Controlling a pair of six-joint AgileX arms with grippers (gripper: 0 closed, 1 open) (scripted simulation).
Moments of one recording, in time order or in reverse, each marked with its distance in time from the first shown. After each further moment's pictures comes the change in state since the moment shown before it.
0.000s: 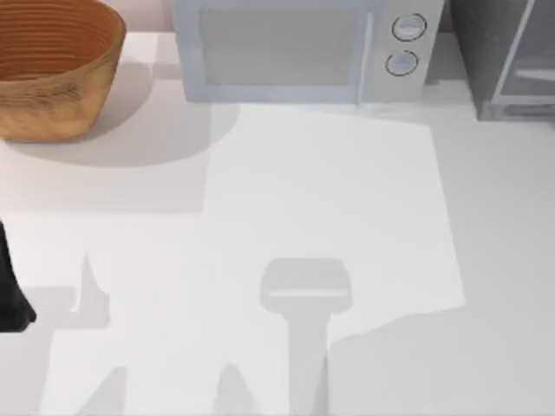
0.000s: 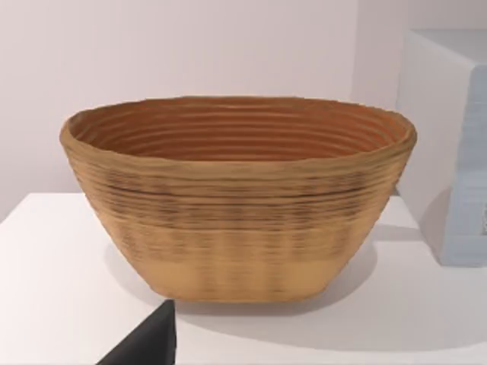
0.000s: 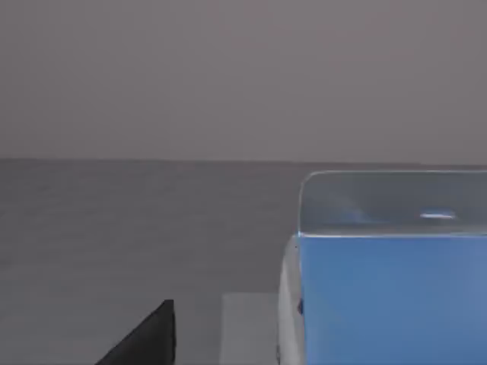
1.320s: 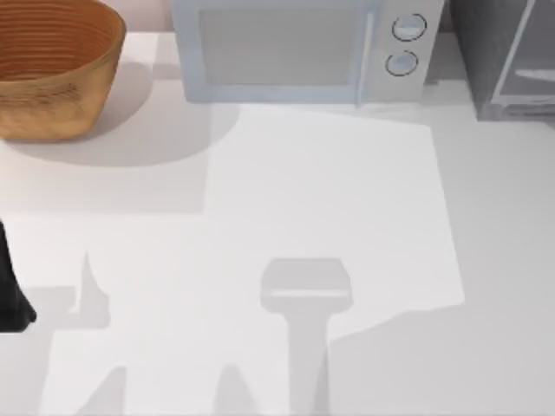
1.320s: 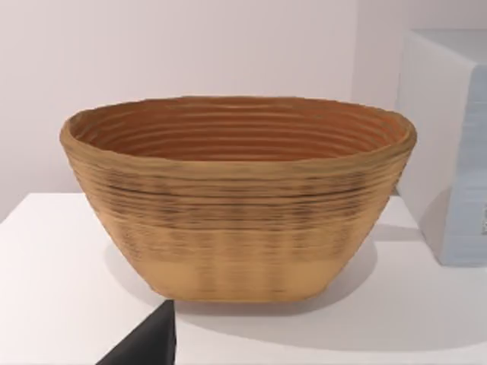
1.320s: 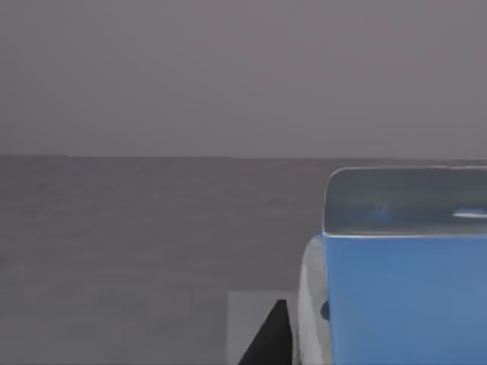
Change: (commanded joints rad) left arm 0.000 0.000 0.000 0.000 0.000 0.000; right arm 0.004 0.005 0.015 -0.014 0.004 0.000
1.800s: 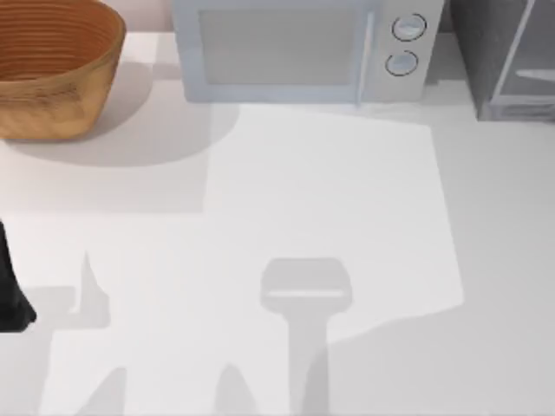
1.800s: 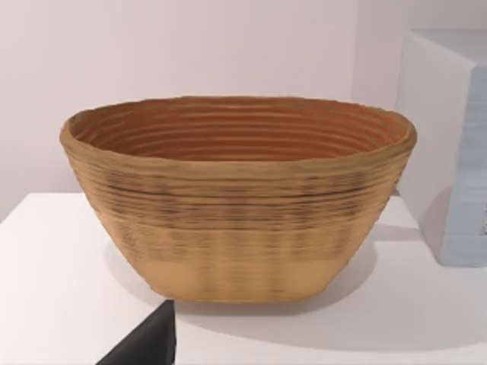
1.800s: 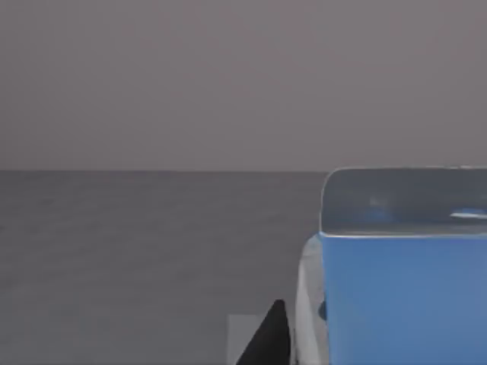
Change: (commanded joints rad) left arm 0.000 0.000 0.000 0.000 0.000 0.000; right arm -0.003 -0.038 -0.002 -0.036 0.000 0.001
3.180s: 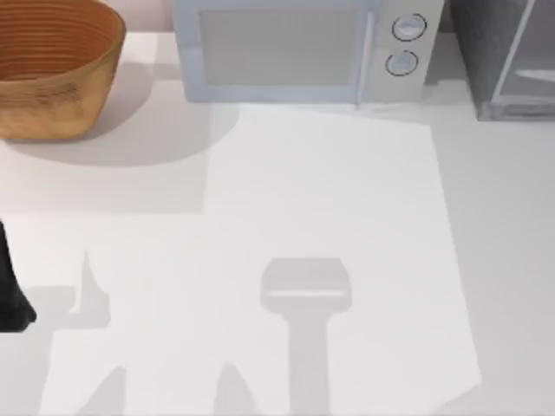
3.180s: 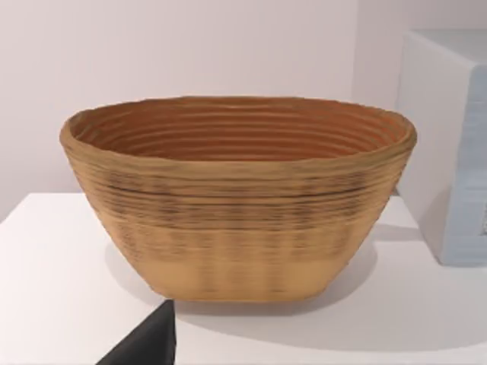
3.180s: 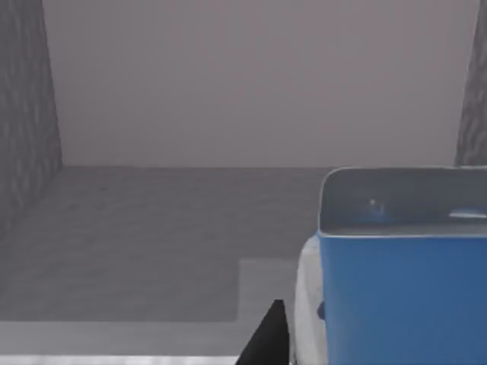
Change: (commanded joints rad) left arm 0.000 0.000 0.000 0.000 0.000 0.000; right arm -0.076 -0.340 -0.449 0.112 -0.081 0.006
